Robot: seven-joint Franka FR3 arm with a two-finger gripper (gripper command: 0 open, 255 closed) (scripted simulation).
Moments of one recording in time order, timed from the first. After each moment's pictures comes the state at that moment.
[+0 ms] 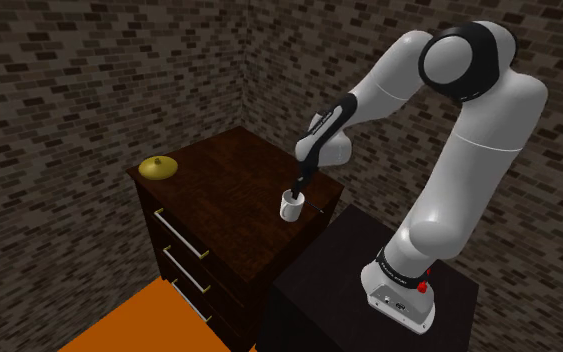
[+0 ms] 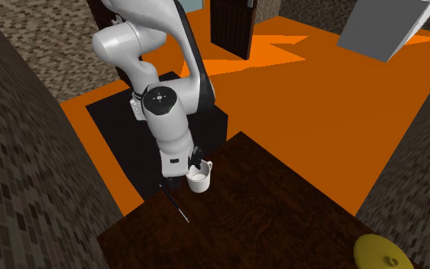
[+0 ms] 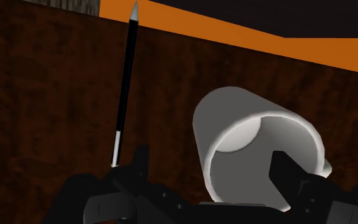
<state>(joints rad) 0.06 0.13 -0.25 -2.66 0.28 2.80 -0.63</state>
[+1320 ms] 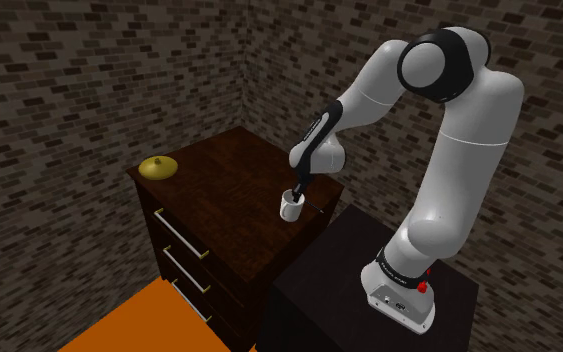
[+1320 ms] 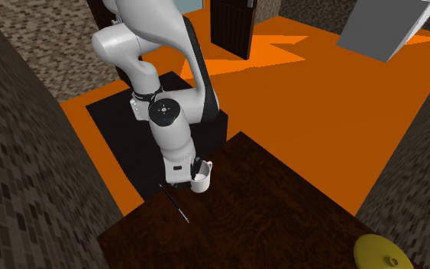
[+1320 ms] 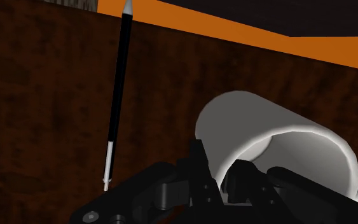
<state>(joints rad) 0.02 0.24 -0.18 -2.63 0.41 2.88 -0.72</state>
